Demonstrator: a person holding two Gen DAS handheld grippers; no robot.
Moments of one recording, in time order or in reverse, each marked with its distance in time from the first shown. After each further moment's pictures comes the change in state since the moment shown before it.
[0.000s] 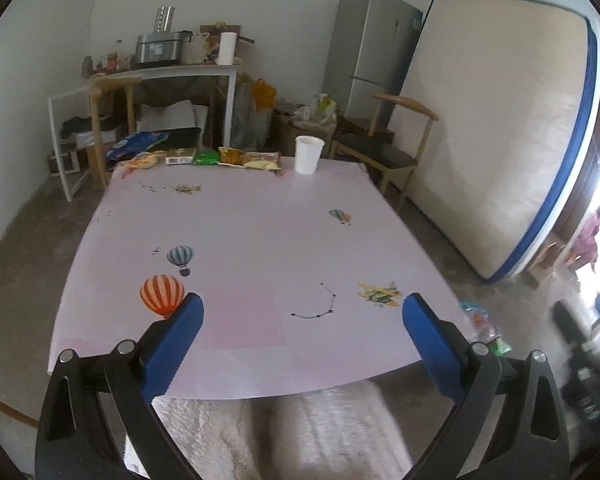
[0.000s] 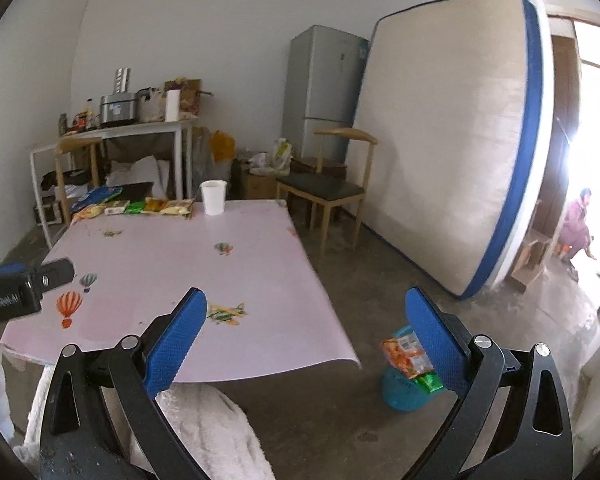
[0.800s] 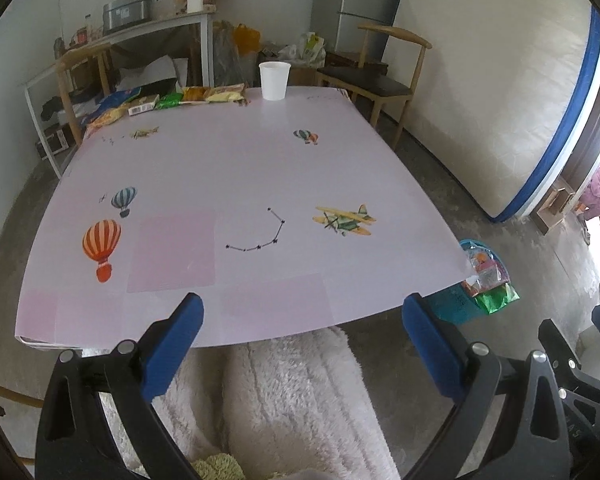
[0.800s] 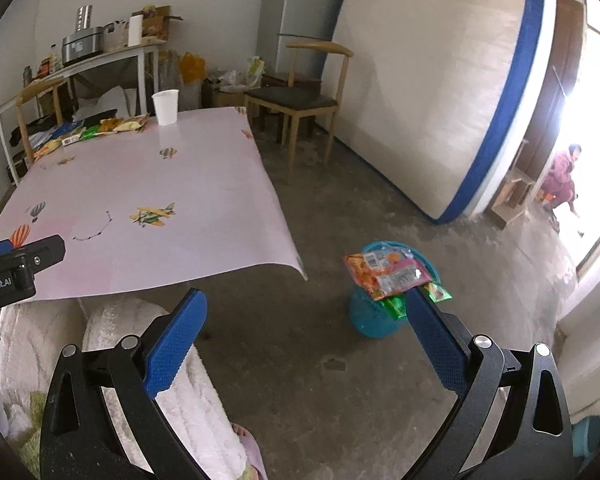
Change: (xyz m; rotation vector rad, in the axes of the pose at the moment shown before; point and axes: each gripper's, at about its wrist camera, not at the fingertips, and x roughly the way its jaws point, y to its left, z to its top) left arm 0.055 -0.075 -0.031 0.060 0.213 0.015; right arm 0.034 -0.038 -0.055 -0.007 0.321 -0.066
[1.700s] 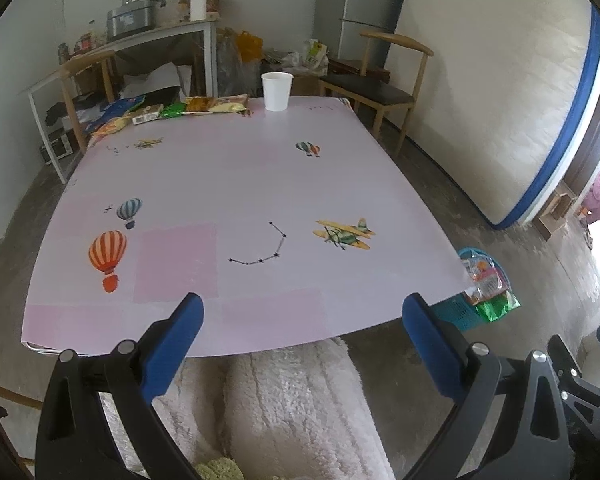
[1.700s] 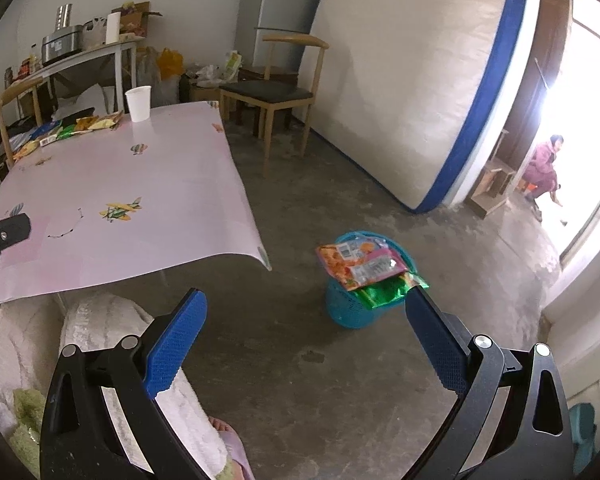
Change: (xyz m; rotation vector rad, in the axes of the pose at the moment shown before) left arm -0.007 -0.003 0.009 -0.011 -0.026 0.015; right arm 0.000 -0.021 -0.002 0.026 0.027 -0.071
